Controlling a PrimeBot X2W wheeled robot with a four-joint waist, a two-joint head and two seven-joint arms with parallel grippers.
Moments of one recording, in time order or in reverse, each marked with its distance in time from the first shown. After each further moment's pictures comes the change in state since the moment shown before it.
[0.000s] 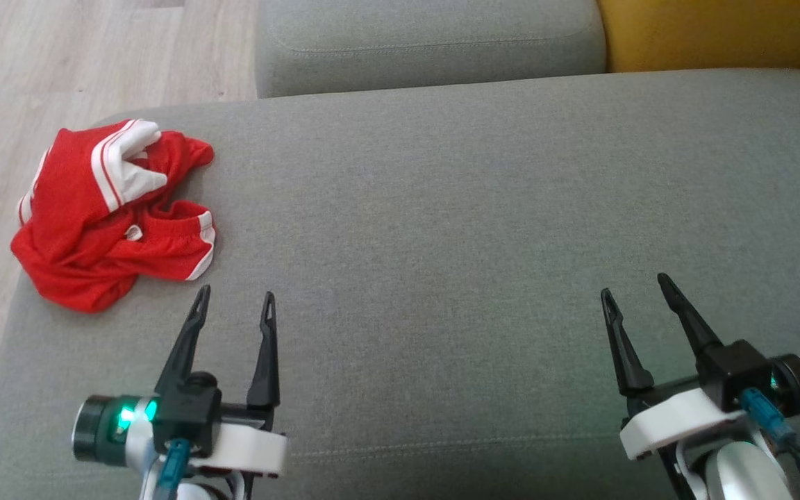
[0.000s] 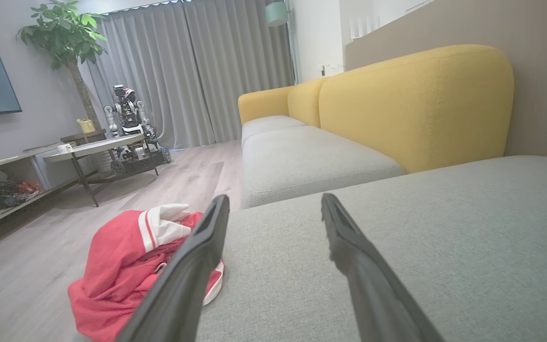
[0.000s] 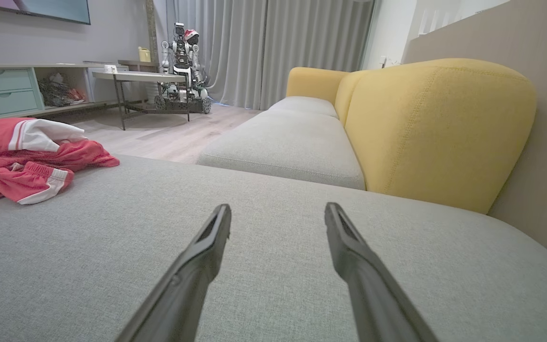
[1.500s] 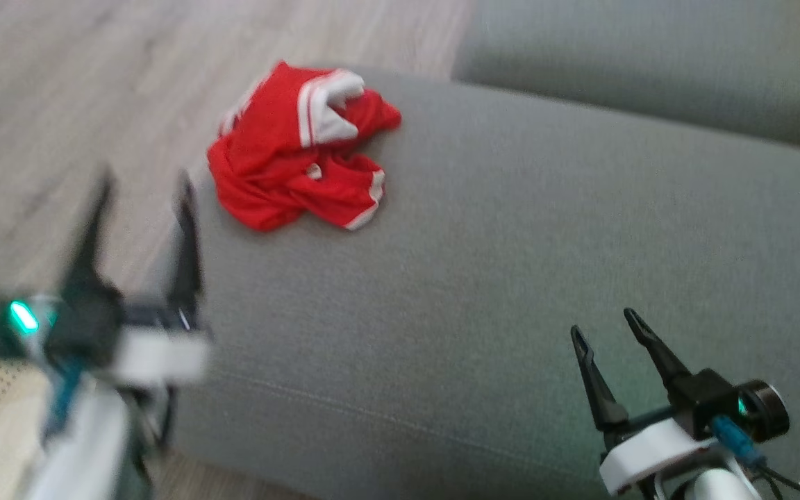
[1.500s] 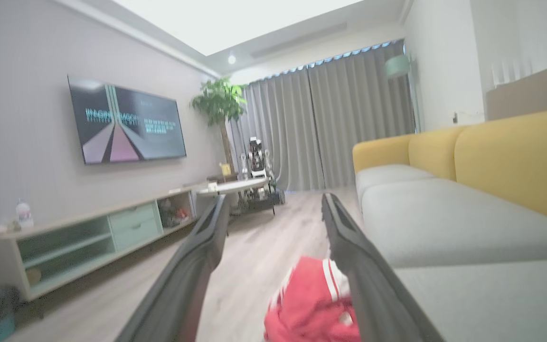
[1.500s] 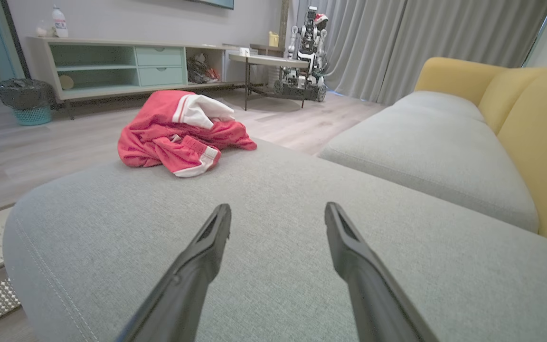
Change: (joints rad) left arm -0.172 0.025 0.192 -0.058 0.024 -0.118 -0.002; right arm 0.058 0.000 0.073 0.015 0.010 0.000 0.000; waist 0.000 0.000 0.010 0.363
